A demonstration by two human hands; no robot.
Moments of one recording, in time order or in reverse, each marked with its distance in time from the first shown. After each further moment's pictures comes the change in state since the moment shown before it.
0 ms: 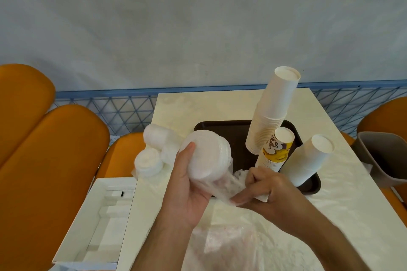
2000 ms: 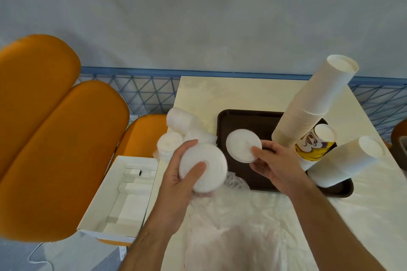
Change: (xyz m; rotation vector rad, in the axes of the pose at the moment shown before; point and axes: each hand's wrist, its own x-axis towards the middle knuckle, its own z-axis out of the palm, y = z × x) left_hand -0.005 0.030 -0.086 0.604 0.132 0.329; right_hand 0.093 0.043 0.058 0.984 0.210 0.772
